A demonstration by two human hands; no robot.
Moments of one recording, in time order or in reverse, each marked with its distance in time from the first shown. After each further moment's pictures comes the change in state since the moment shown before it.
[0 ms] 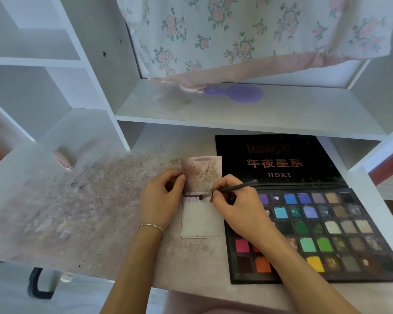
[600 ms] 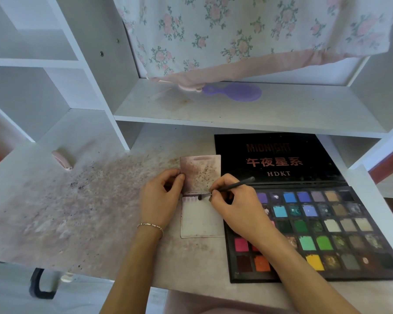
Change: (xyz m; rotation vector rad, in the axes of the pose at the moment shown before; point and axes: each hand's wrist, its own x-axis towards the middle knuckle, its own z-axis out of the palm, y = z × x) left_hand -0.001 0.000 0.000 -0.006 0.005 -0.005; right_hand 0.000 -0.001 0.000 -0.043 -0.004 -0.022
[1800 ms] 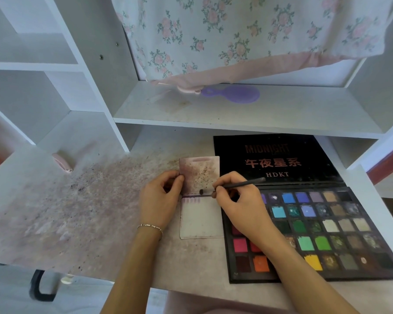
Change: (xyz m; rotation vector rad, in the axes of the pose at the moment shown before) left_hand 0.002 -0.004 0.001 -0.005 0.008 0.031; right_hand 0.000 0.002 -0.003 0.180 0.098 0.009
